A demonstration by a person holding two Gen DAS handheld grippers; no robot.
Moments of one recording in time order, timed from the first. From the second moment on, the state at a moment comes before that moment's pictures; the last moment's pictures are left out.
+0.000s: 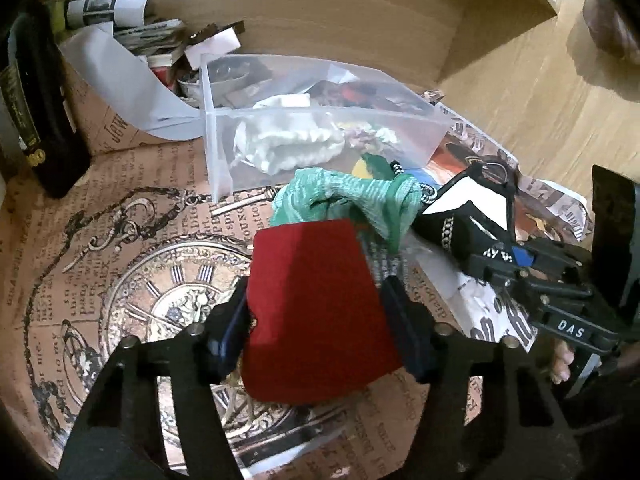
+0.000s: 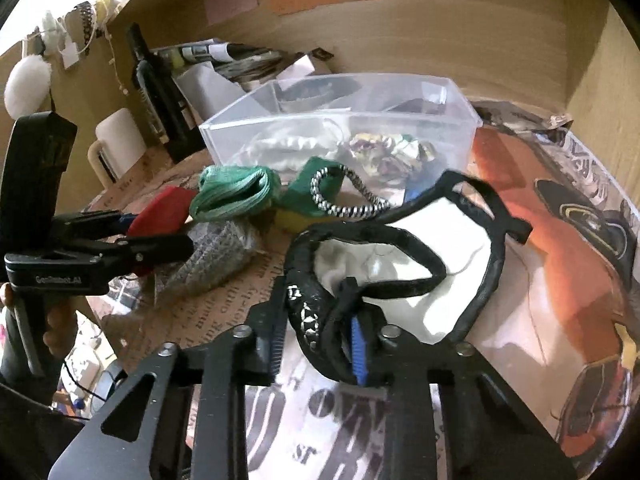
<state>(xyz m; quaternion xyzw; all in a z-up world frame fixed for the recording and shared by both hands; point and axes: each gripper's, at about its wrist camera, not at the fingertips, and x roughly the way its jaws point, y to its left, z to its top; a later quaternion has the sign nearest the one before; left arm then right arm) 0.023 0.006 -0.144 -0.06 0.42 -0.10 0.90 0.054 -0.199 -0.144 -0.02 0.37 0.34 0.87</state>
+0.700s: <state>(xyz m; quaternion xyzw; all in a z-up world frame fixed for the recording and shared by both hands) 0.037 0.030 -0.069 -0.07 0.32 -0.06 0.94 0.067 -0.228 -0.066 0.02 0.25 0.30 0.92</state>
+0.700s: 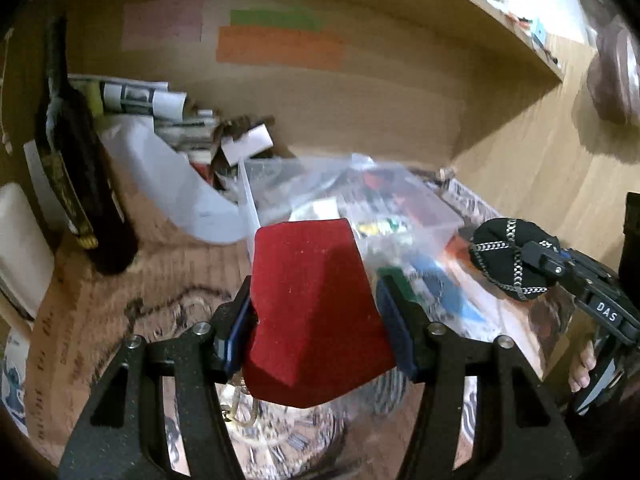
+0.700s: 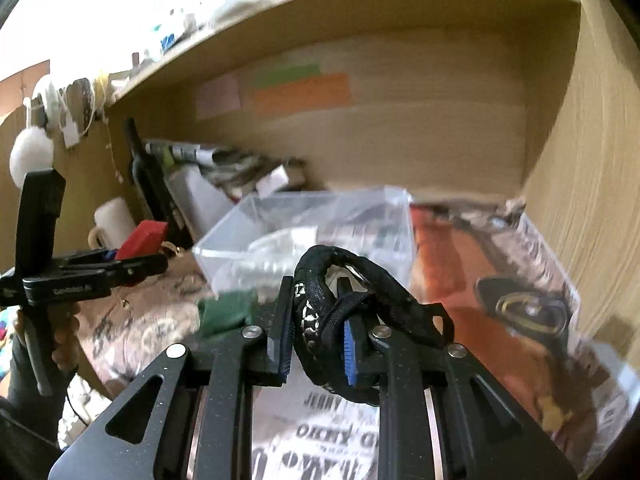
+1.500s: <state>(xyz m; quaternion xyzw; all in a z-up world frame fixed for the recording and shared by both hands) 0.167 0.022 -0.055 -0.05 0.35 -0.05 0.93 0.166 -0.166 -0.033 -0.01 0.22 0.32 0.92</state>
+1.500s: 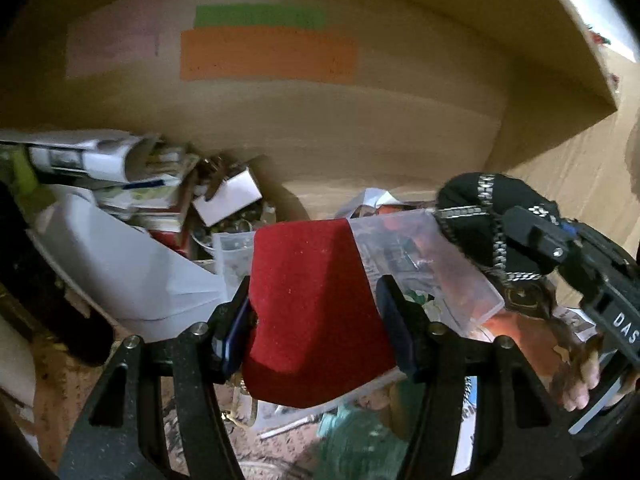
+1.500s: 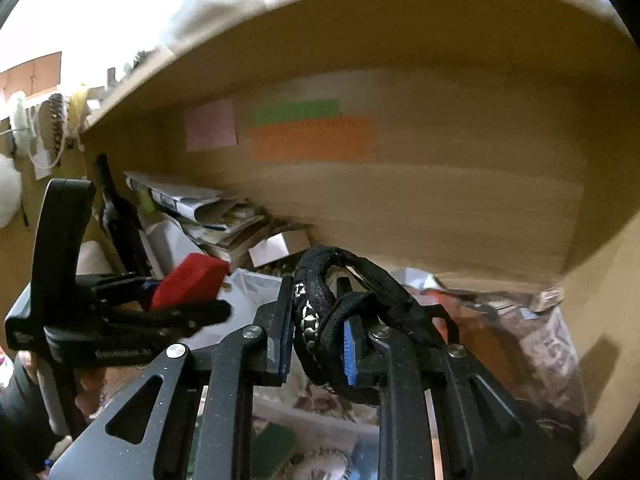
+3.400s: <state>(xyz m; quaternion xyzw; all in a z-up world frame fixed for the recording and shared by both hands) 0.098 0.019 -0.094 -0.04 0.38 -0.07 0.92 0.121 -0.192 -0.079 -0.04 0.31 0.30 0.90</state>
